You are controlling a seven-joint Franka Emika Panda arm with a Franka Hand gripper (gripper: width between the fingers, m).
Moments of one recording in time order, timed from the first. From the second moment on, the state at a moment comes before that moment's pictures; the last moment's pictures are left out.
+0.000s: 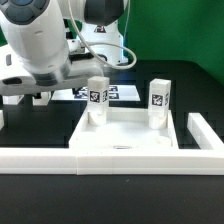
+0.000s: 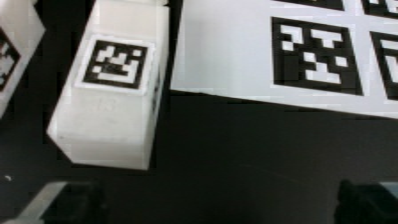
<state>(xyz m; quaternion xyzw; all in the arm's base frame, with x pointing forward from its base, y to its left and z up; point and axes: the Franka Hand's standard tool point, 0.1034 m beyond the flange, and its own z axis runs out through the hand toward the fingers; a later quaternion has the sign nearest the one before) 0.401 -0.109 0.023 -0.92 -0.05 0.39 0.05</state>
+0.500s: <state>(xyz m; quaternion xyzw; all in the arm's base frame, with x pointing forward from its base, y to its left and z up) 0.379 -0.141 0.046 -0.90 -0.08 0.42 0.06</state>
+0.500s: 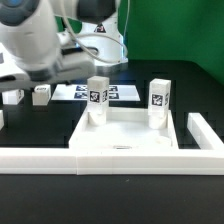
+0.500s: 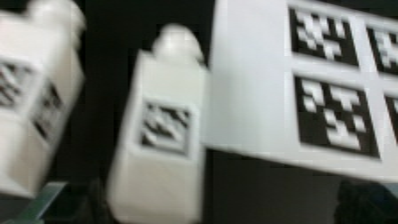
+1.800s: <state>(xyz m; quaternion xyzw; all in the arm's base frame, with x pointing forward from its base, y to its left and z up) 0.359 -0.141 0.029 -0.89 -0.07 0.45 0.05</state>
